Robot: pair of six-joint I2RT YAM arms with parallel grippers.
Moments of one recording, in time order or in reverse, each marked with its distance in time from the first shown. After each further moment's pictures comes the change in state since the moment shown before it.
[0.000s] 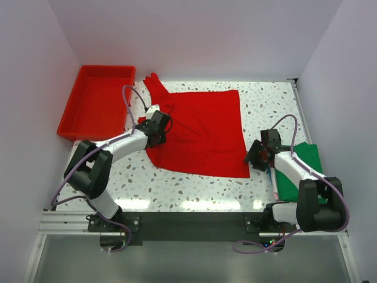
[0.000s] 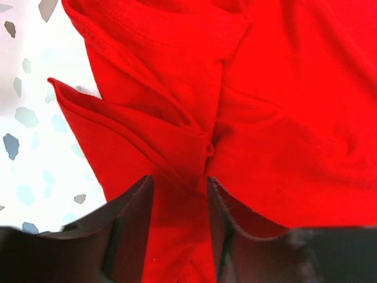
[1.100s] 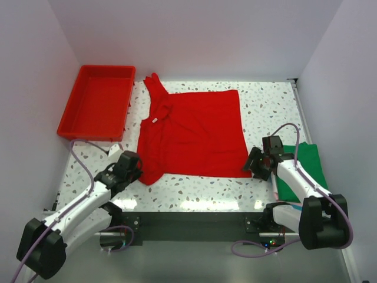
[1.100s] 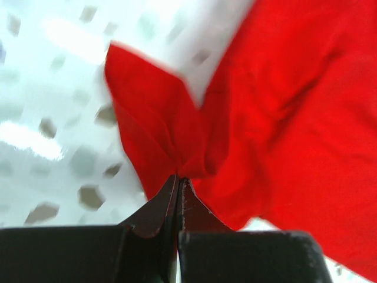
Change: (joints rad) left arm 0.035 -0.751 -0.547 -0.132 0.025 -0.394; right arm 0.002 -0.140 -0.062 -0.129 -0.085 -0.017
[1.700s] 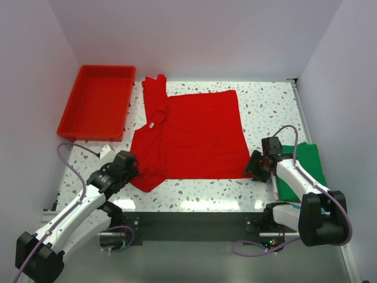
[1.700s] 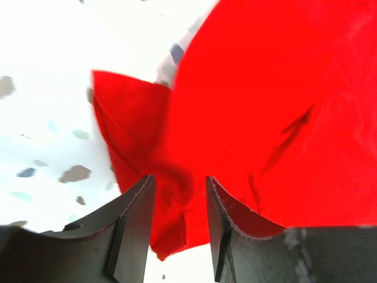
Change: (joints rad) left arm 0.000 -0.198 -0.032 -0.220 -0.019 -0.176; right arm 0.000 0.020 -0.007 -0.043 0.006 0.010
